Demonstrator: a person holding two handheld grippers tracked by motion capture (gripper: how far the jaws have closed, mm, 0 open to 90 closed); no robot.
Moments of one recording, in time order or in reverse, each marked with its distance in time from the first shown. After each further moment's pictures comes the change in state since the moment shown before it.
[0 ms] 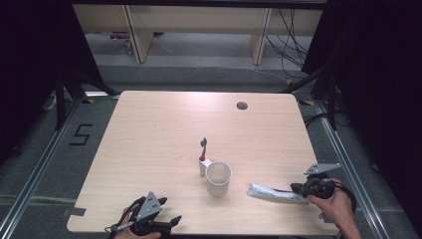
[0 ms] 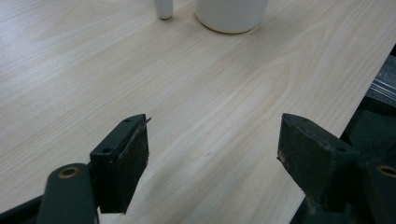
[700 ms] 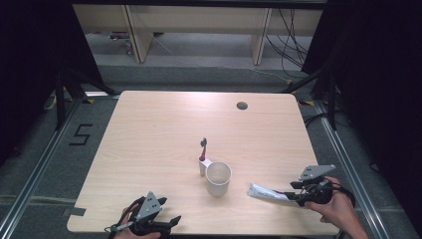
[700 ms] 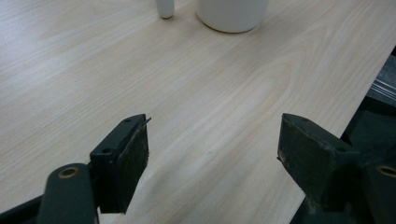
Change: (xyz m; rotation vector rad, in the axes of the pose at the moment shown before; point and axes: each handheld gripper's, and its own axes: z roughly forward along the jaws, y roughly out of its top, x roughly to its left) left arm 0.001 -0.001 0.000 0.002 0.006 -0.003; right arm 0.024 0.014 -0.013 0.018 0.031 -0.257
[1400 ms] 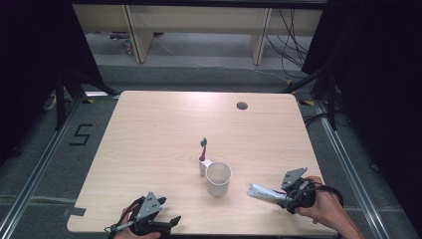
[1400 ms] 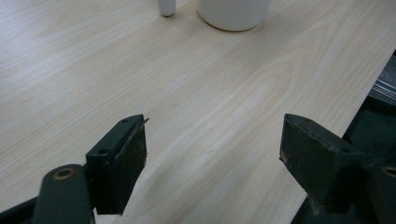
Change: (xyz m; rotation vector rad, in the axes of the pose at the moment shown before) left arm 0.002 0.000 0.000 0.009 0.003 0.009; right arm 0.024 0.023 0.021 0.242 0.011 -0.196
